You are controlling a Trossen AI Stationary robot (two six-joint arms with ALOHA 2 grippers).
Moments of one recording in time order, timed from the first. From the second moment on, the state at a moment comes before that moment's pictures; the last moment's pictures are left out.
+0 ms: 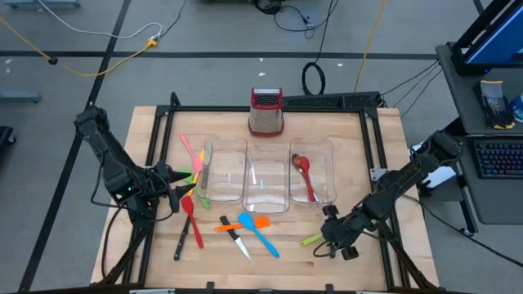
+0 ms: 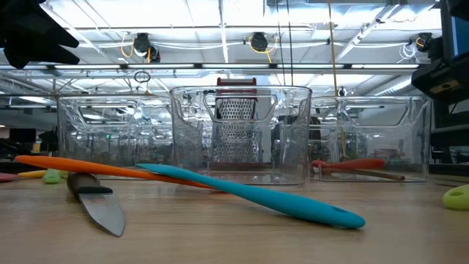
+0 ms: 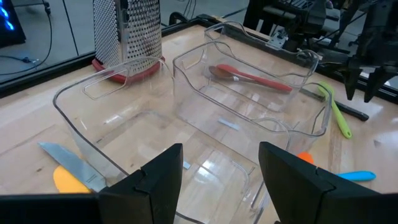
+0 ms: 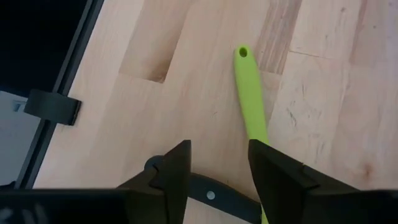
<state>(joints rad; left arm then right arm) -0.95 0.78 0.58 -0.91 -1.13 -1.34 0.71 1.35 0.69 -0.32 0.02 0.45</state>
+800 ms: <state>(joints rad) -0.95 0.78 0.58 -0.91 -1.13 -1.34 0.63 1.52 0.69 -0.34 0.02 0.46</state>
